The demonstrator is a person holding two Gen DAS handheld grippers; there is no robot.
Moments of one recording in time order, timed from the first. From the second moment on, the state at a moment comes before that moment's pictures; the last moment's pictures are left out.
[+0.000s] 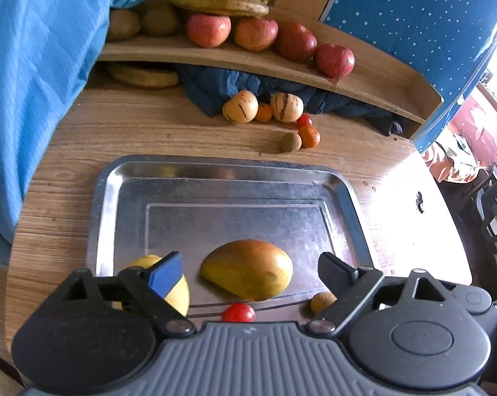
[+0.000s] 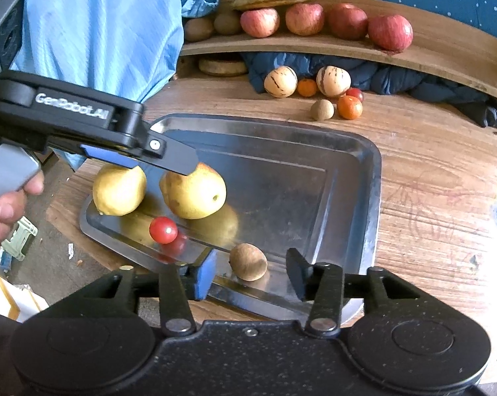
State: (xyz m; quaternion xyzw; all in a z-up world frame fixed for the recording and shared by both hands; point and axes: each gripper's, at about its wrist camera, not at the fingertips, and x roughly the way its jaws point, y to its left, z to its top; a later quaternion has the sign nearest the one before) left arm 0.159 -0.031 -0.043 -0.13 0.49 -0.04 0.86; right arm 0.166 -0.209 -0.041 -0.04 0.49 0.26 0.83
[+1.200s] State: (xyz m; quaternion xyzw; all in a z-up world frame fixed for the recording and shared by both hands) left arm 0.109 0.015 -0.049 -0.07 0.58 0.04 0.81; right arm 0.165 -0.205 -0.023 -0.11 0.53 0.25 0.81
